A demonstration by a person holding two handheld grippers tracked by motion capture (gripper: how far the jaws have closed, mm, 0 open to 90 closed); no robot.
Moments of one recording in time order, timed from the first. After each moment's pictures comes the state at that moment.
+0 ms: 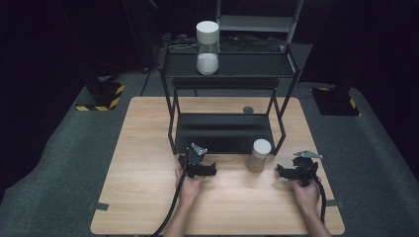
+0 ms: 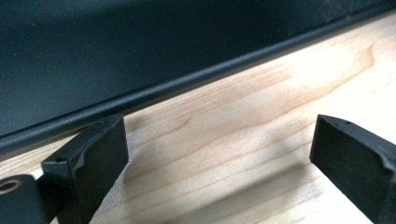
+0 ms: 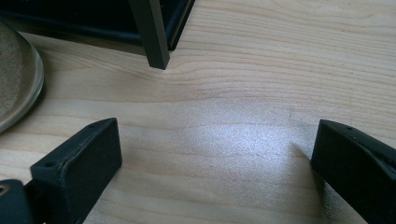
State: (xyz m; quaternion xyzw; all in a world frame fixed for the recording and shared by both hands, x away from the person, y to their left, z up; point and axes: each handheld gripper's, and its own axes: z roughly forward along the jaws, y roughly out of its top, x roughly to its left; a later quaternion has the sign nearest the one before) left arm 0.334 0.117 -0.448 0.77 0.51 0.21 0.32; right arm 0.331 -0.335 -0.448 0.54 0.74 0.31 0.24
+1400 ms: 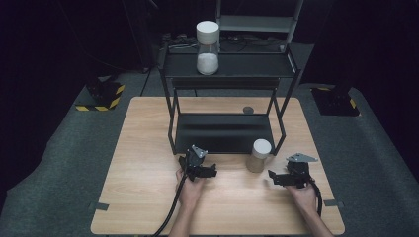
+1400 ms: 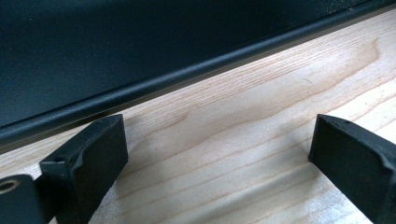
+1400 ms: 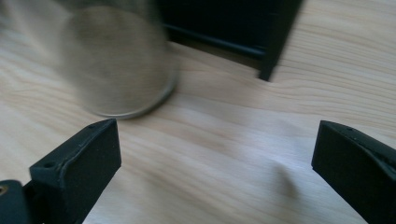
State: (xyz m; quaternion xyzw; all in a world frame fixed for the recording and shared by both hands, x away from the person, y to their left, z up) left arm 0.328 0.116 -0.454 0.76 0.51 0.22 0.33; right arm 0.318 -0.334 -0.438 0.46 0.79 0.36 0.19
